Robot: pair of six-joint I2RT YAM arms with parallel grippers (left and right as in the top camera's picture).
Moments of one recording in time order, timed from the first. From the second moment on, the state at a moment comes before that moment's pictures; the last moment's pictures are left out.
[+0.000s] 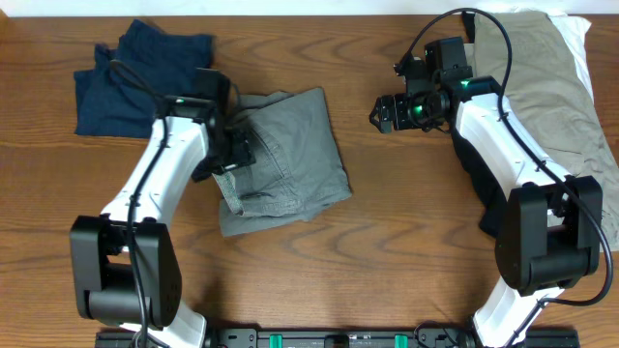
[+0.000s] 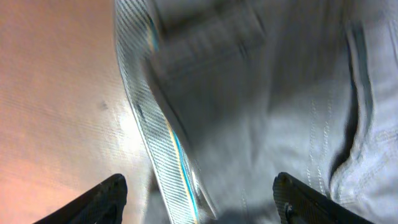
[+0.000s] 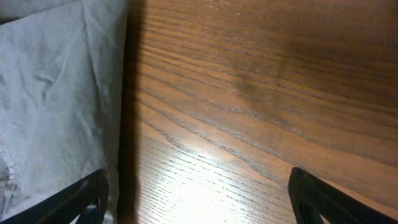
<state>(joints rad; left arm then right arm) -0.11 1.75 1.29 -0.96 0.02 -0.43 0.19 1.92 1.46 -0.66 -0.34 0.07</state>
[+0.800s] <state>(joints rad) -0.08 1.86 1.21 -0.80 0.02 -0.33 0.19 1.92 1.46 -0.67 -0.34 0.06</state>
